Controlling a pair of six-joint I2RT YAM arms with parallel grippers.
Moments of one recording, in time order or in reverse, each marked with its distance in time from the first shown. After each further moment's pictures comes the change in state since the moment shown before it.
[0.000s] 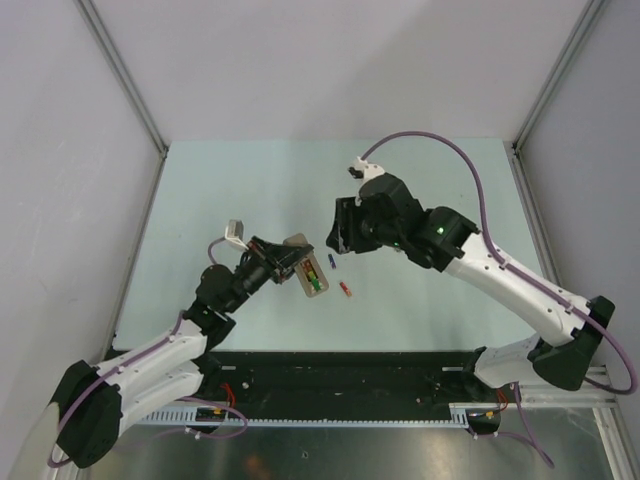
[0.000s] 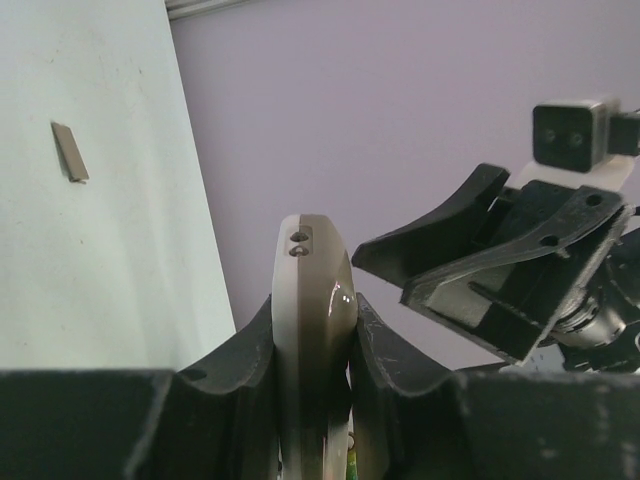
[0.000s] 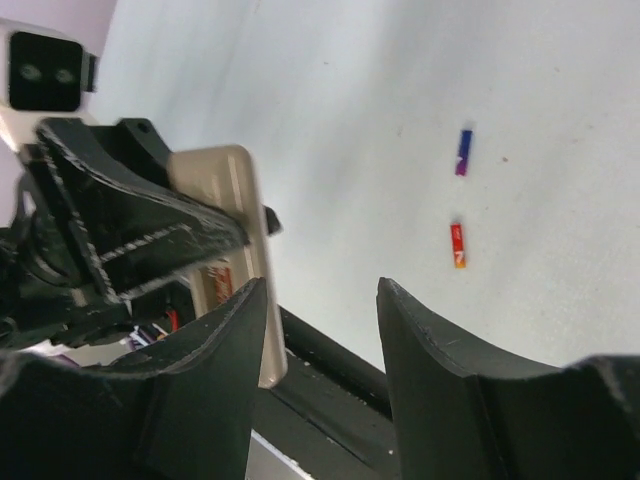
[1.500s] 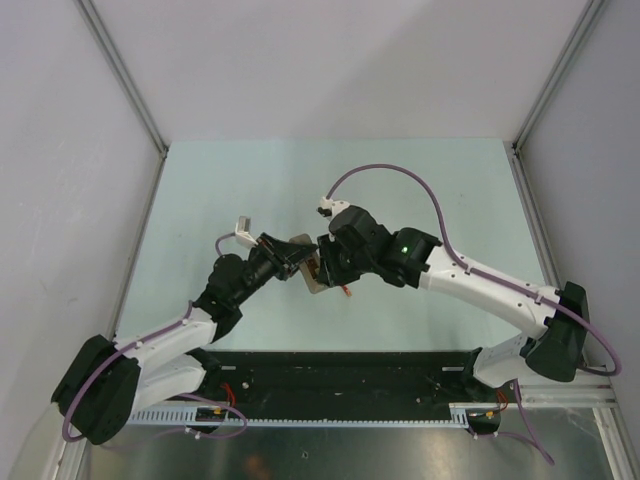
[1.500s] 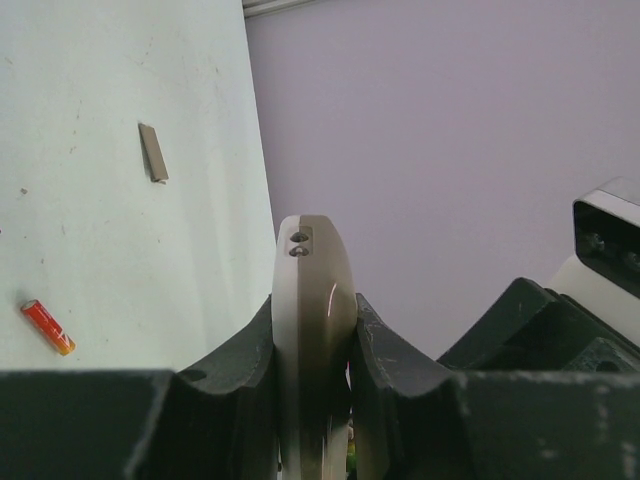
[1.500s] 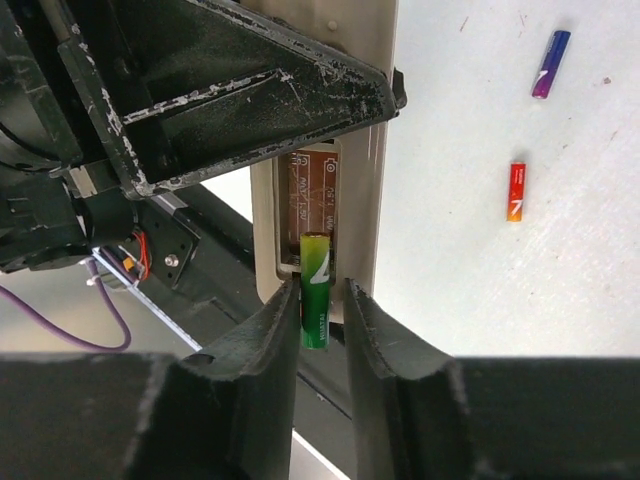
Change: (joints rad) left arm 0.032 0.171 0.035 0.005 0.017 0.062; right arm 0.119 0.046 -0.164 0.065 -0.069 -0.008
